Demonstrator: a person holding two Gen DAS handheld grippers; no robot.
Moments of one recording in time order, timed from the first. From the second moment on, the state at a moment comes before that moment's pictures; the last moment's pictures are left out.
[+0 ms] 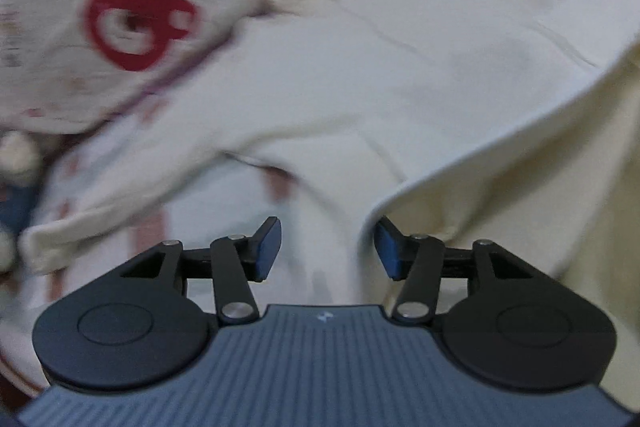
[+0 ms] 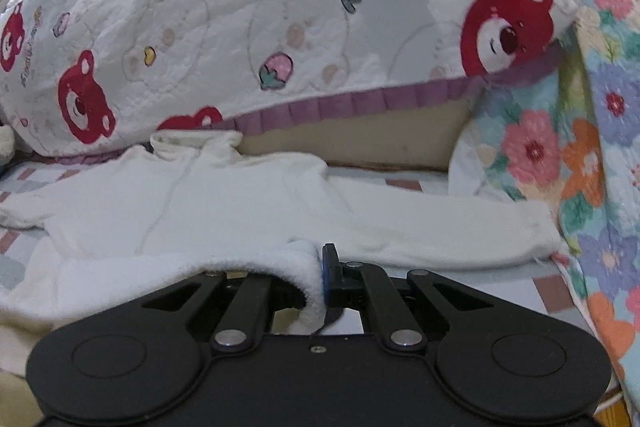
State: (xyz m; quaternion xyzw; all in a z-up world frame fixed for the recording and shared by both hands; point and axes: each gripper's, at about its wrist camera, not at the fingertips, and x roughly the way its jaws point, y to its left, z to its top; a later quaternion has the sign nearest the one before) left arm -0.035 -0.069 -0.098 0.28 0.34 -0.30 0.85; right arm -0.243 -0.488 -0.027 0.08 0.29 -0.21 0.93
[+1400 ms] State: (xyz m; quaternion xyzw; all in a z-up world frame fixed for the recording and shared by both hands) left arm -0.025 -0.055 -0.068 0.19 0.35 -0.26 0.88; right arm -0.281 -0.495 -0.146 0.21 0.38 -0.11 0.89
